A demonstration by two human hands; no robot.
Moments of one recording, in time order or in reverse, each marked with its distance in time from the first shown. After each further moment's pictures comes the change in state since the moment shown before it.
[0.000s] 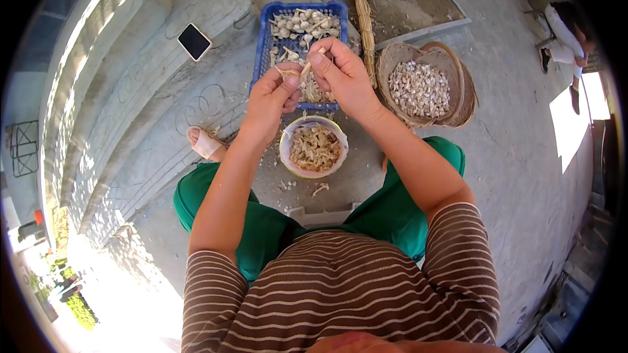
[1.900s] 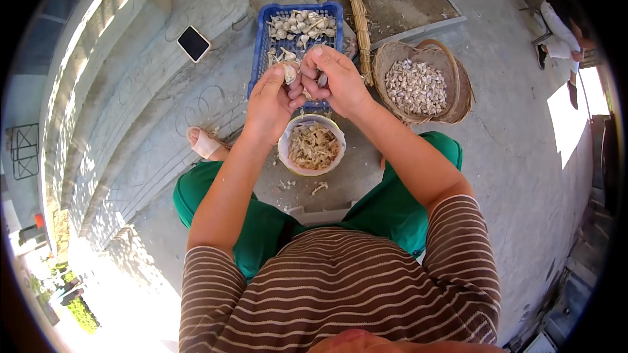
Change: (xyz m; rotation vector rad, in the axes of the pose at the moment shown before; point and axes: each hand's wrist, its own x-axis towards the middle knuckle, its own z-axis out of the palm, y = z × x) left_hand -0.008 -0.002 0.014 -0.621 -0.060 0.003; right_hand -0.009 0.002 0.002 0.644 -0.089 0.256
